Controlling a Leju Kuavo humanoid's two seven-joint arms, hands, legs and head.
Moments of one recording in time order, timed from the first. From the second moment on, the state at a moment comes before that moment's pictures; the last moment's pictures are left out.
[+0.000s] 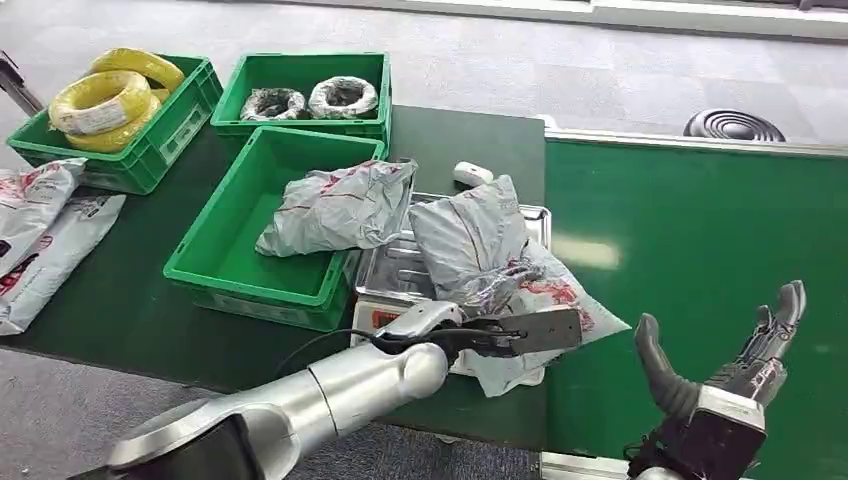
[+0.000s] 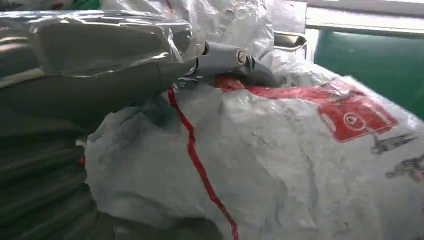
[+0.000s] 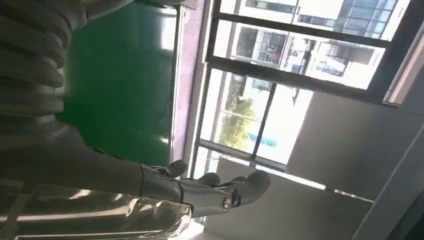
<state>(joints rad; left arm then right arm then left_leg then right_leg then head) -0.92 -0.35 -1.24 -0.59 -0.16 0.02 0.17 0.12 0.20 -0.05 -1.77 0.34 -0.48 -0.57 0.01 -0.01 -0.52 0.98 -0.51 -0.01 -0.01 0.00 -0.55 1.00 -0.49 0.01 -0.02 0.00</state>
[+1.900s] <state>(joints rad) -0.90 -0.23 -0.50 -1.25 -0.45 0.29 -0.15 0.15 0.21 -0.06 -1.76 0.31 -0.45 -0.58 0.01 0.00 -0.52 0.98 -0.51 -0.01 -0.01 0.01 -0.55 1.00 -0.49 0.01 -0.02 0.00</state>
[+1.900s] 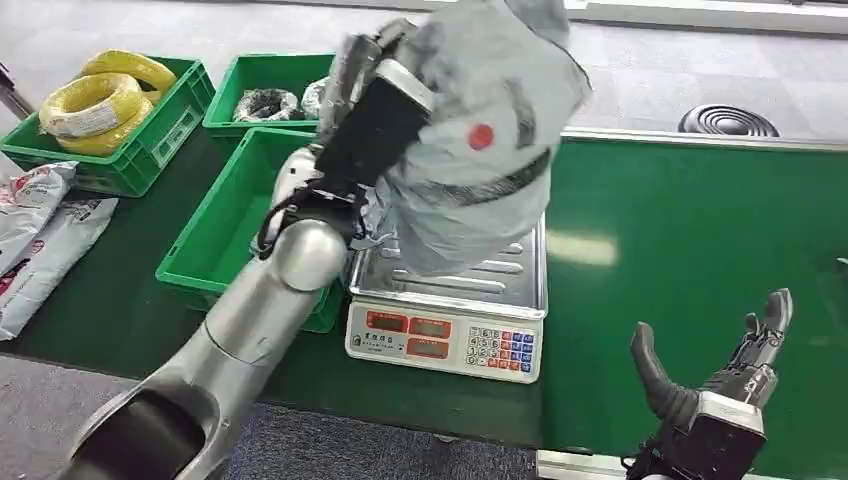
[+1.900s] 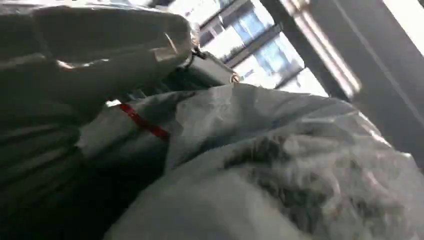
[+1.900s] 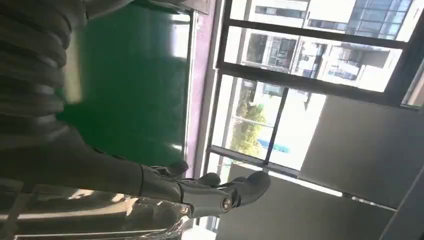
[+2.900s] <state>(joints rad) -0.89 -0.18 -0.21 -1.21 -0.56 0.38 -0.04 0.16 0.22 -0.07 -1.76 0.31 -0.46 -0.57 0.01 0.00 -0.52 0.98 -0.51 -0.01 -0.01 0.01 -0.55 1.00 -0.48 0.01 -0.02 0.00</state>
